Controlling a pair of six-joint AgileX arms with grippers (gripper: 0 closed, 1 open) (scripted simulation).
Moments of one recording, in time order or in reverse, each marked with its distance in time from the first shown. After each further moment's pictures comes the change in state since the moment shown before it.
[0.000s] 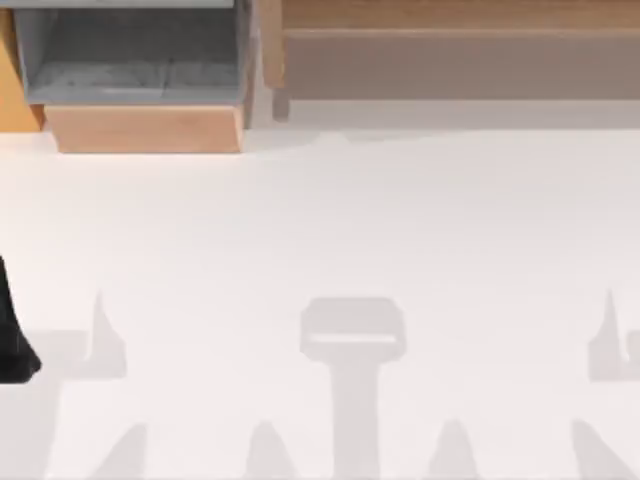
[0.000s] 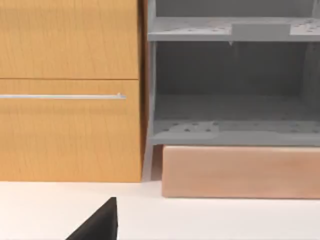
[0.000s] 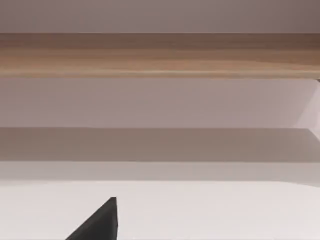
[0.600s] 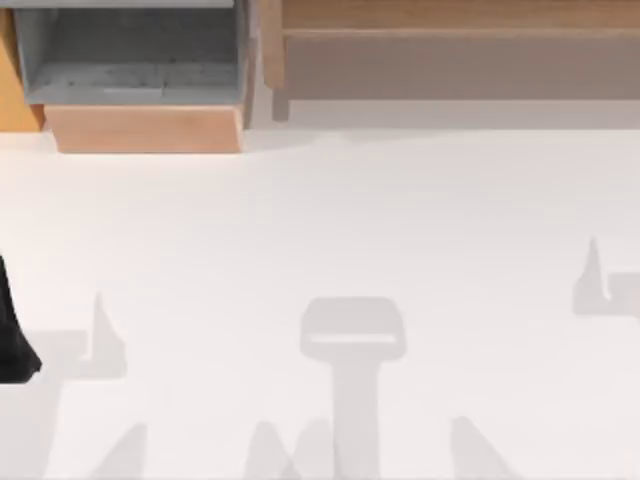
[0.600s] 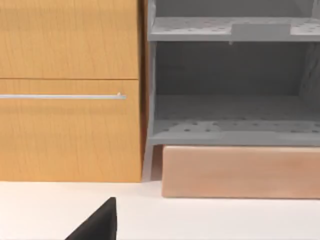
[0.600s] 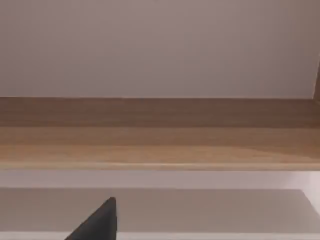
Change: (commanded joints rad) left arm 0.000 0.000 0.000 0.000 0.000 0.000; right arm 0.001 0.384 0.371 0.042 0.008 0.002
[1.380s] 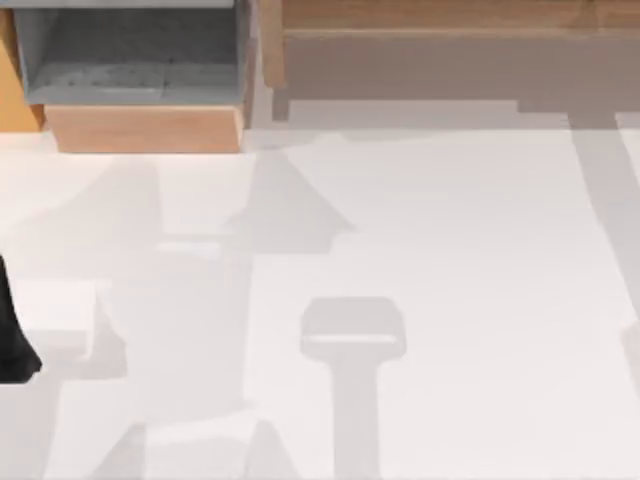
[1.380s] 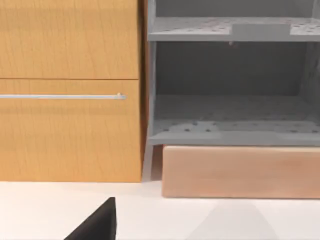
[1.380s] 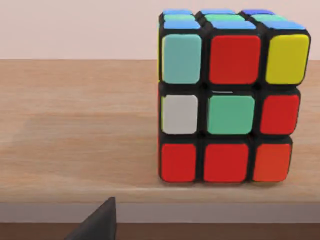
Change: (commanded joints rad) left arm 0.000 0.000 0.000 0.000 0.000 0.000; right arm 0.002 1.098 0.964 0.095 0.019 0.012
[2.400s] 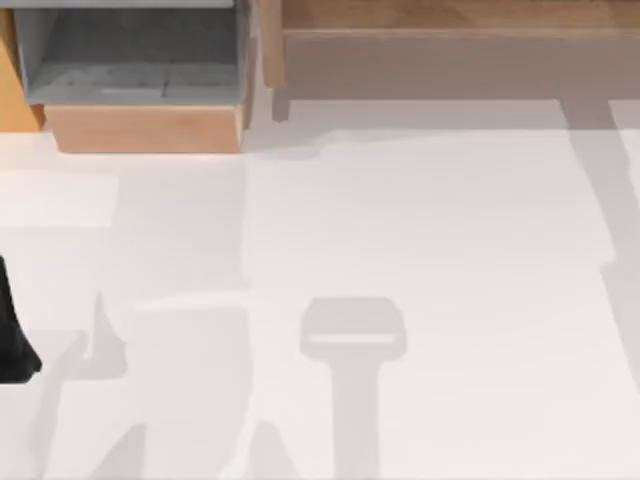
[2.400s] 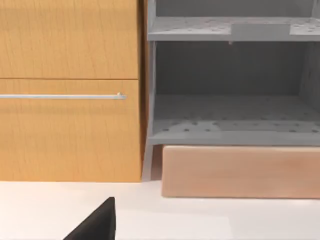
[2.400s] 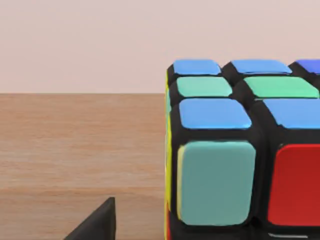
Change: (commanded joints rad) left arm 0.000 0.000 0.000 0.000 0.000 0.000; right arm -0.004 0.315 0.345 -0.018 0.001 0.001
